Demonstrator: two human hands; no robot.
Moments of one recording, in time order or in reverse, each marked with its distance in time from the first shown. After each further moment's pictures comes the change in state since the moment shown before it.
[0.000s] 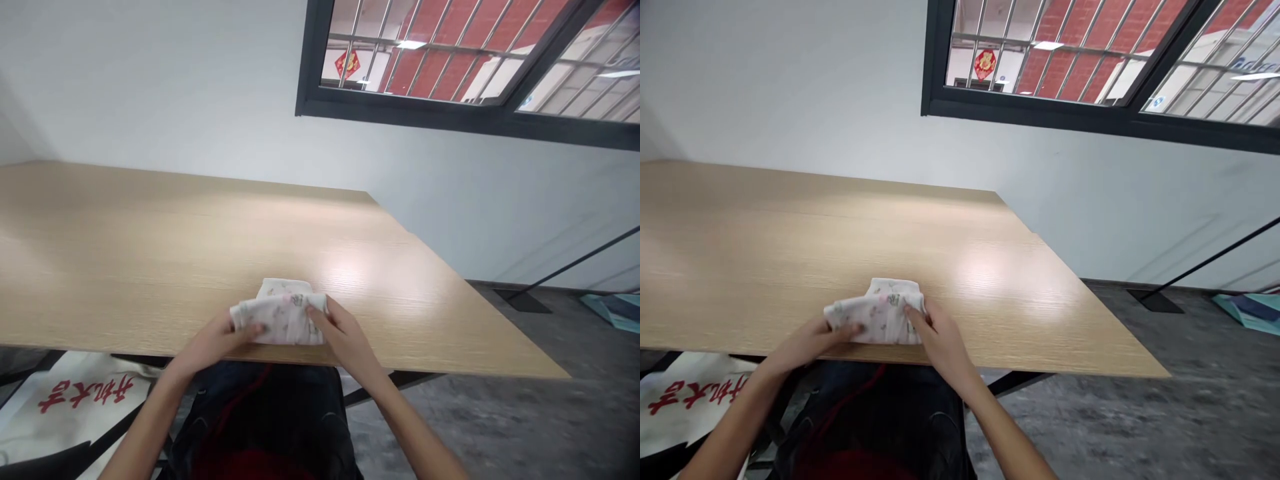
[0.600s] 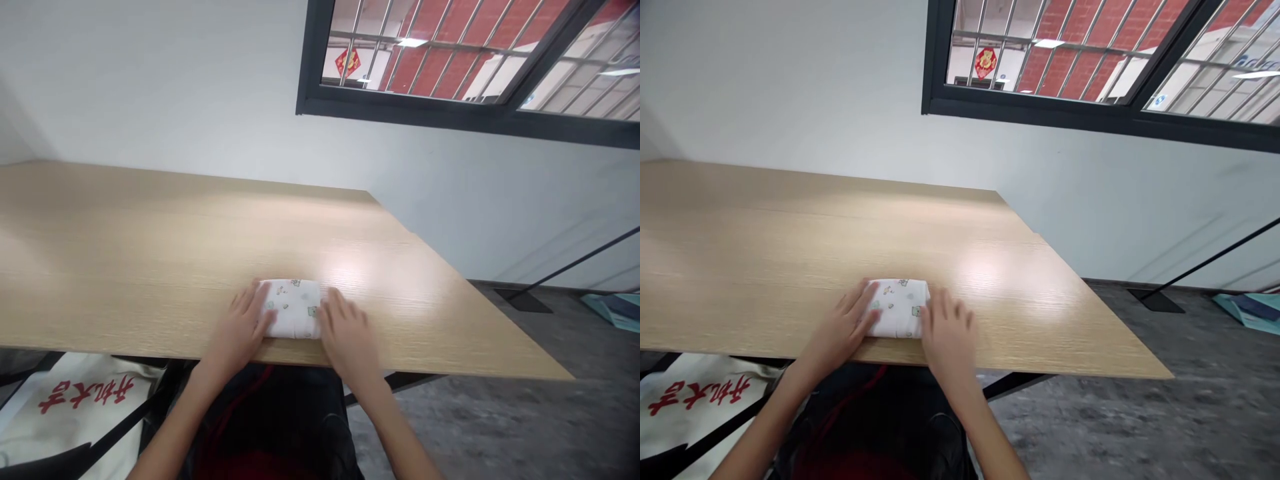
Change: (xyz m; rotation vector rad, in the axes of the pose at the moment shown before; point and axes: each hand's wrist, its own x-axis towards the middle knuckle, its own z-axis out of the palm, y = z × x) left_hand 0.017 -0.017 0.032 0.762 0.293 0.186; right_hand -0.004 0.031 0.009 -0.956 0.398 -0.198
